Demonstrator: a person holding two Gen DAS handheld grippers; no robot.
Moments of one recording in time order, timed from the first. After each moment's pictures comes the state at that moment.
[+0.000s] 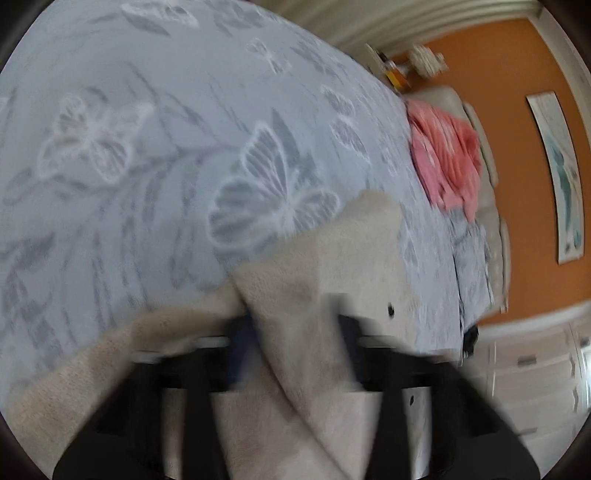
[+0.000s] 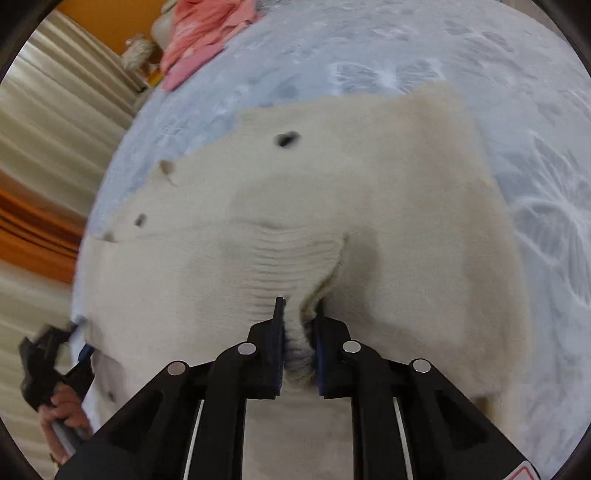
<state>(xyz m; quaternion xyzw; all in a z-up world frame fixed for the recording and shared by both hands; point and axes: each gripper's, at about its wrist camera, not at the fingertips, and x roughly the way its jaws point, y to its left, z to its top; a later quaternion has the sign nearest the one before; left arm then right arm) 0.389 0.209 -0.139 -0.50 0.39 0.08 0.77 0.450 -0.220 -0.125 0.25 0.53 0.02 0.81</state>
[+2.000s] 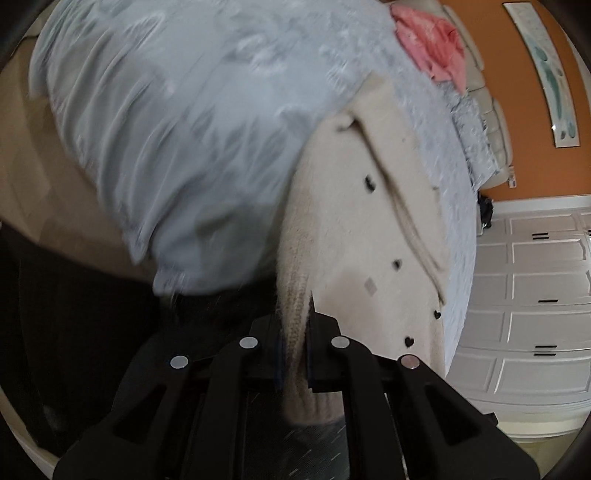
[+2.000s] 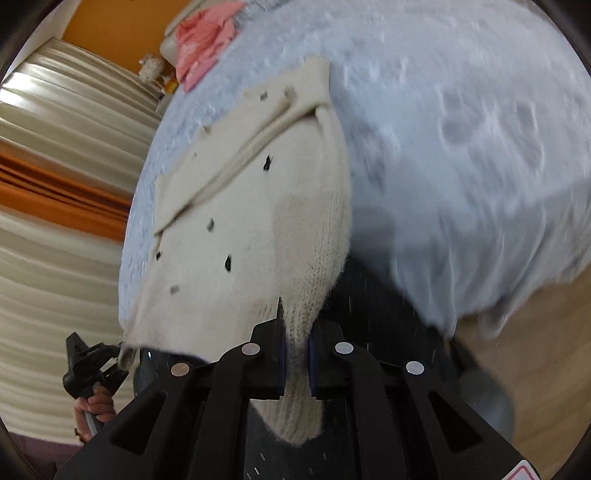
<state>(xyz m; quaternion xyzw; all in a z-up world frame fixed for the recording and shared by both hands) -0.036 0.152 -0.081 -0.41 0.56 -0.02 0.72 -0.005 -0.356 -0.068 0.32 0.55 0.04 0.77</state>
